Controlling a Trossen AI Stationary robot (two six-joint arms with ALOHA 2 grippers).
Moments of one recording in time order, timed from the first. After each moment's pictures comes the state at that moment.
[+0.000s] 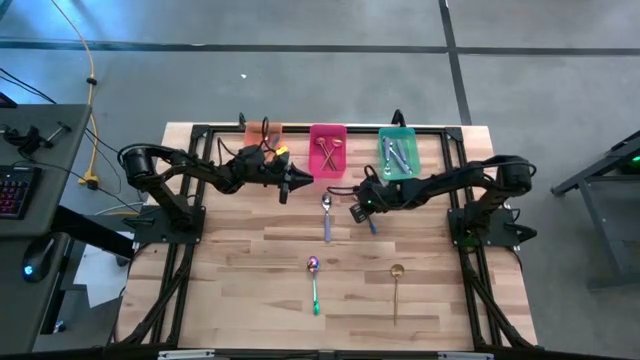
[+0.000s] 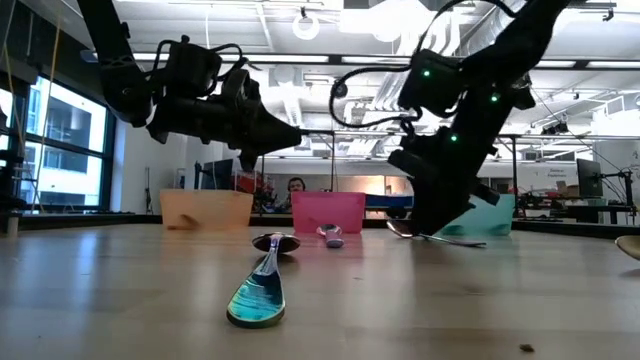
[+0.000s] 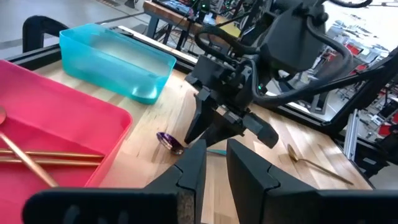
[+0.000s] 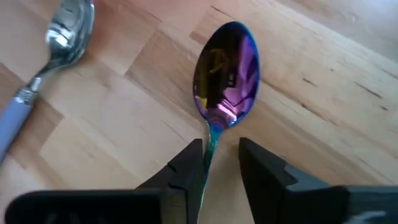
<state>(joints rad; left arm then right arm) 0.44 1.64 0.49 1.00 0.43 -0.32 -0.12 1.65 0.73 -0.16 0.23 0.80</state>
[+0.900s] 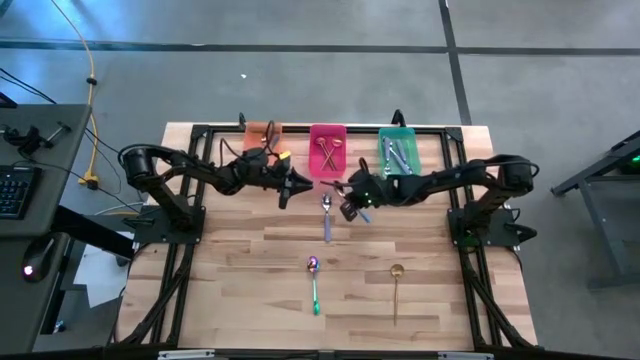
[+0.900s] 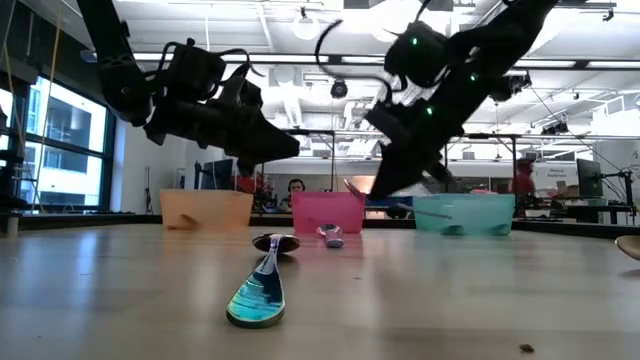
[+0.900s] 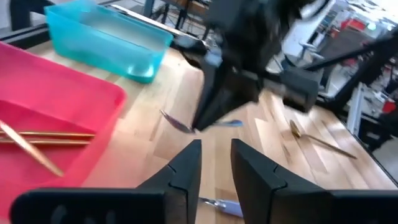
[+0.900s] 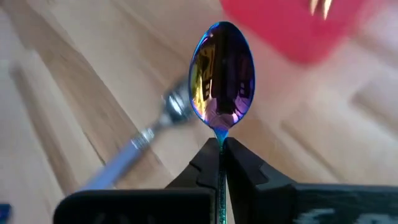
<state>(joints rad) 0.41 1.64 0.49 0.91 0.44 -0.25 -0.12 1.64 0.80 0.00 0.17 0.59</state>
